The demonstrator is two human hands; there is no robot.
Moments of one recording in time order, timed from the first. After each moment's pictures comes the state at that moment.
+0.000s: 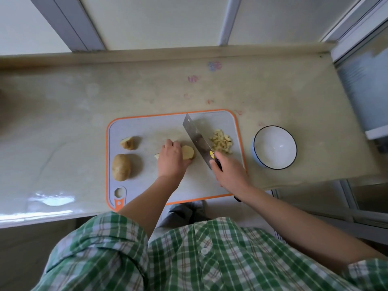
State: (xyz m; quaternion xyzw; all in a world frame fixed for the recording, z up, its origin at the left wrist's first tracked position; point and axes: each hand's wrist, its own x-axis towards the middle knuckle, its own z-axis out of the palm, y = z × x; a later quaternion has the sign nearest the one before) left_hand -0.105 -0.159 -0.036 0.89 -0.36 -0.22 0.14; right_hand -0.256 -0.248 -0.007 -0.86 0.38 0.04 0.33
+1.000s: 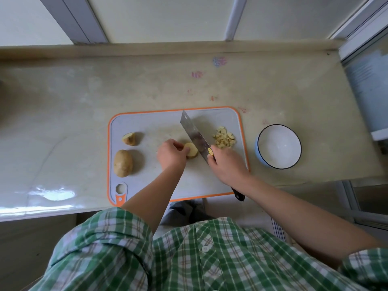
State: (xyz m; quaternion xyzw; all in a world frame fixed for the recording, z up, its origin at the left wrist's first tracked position) left_hand -0.103 -0.170 -0.034 0.89 -0.07 -0.30 0.32; right_hand -0.231 -0.253 0.006 -0.92 0.31 0.10 0.23
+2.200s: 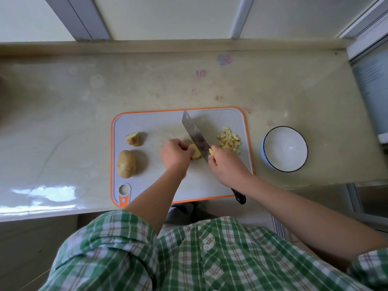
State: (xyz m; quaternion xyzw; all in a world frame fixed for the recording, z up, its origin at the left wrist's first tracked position) left_hand -0.098 -0.174 -0.029 0.88 -0.05 -0.33 0.33; right_hand -0.218 -0.249 0.007 -0.90 0.32 0.12 0.27
